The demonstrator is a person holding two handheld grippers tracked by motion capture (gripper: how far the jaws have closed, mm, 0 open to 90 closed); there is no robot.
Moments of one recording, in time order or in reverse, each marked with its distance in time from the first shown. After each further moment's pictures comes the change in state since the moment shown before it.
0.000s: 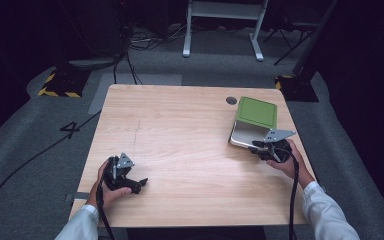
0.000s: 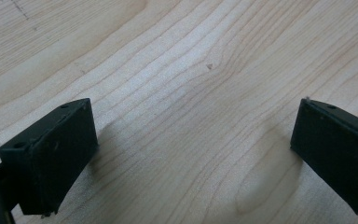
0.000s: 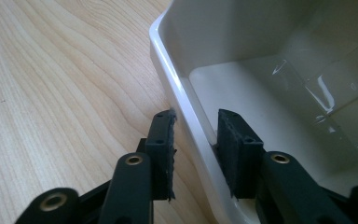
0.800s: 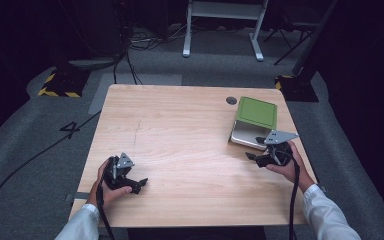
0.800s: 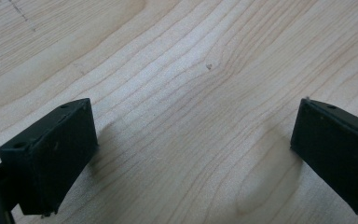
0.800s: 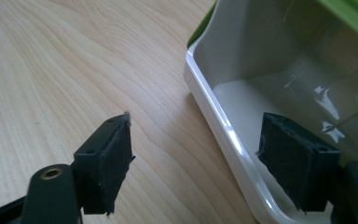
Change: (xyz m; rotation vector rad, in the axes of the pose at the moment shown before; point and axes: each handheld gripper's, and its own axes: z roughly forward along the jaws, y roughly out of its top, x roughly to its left) left arm 0.000 0.000 0.000 0.001 -0.003 0.000; right arm 0.016 0.010 -0.012 -0.043 -0.014 0.025
